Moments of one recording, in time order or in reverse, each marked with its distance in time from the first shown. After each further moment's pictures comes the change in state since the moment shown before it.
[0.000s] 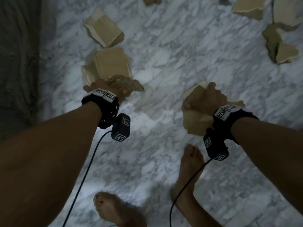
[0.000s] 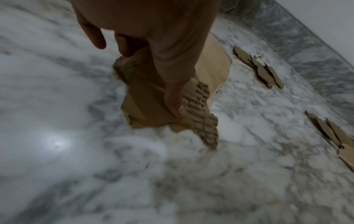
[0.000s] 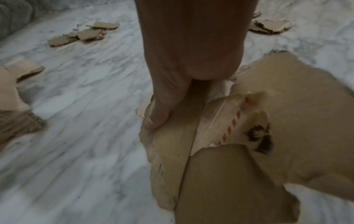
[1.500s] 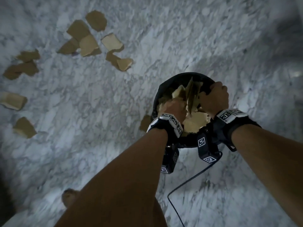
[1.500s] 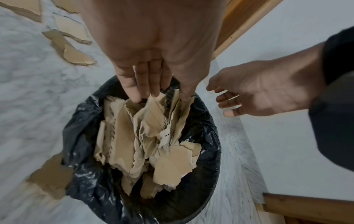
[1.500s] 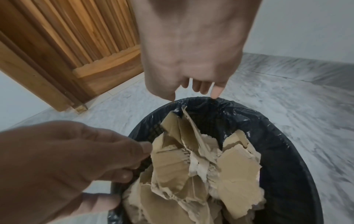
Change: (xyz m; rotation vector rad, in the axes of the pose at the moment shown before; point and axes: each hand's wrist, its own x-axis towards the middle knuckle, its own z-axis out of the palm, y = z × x) left_hand -0.597 0.374 0.203 0.336 -0.459 0.965; right_hand -0.189 0.470 -0.296 0.491 0.417 0.341
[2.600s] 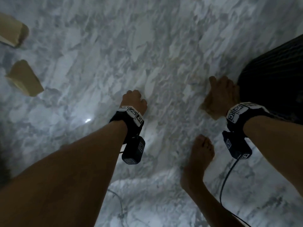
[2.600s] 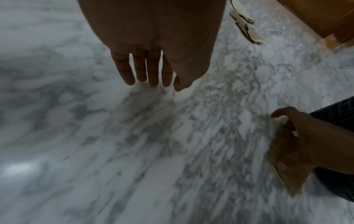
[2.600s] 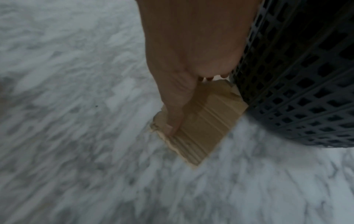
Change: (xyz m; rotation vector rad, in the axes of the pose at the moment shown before) left_hand 0.003 -0.462 0.049 0.028 0.148 -0.487; right_hand -0.030 -0.001 0.381 -0.736 -0.446 -0.395
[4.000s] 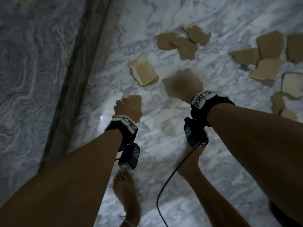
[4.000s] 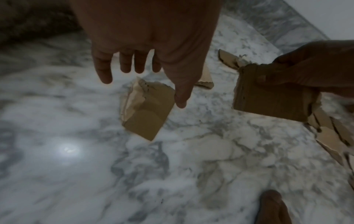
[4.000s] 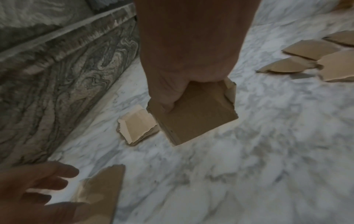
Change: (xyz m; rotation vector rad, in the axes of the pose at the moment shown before) left_hand 0.055 -0.268 -0.259 -0.269 0.080 -0.414; right_hand 0.043 -0.516 -0.257 0.037 0.136 -0.557
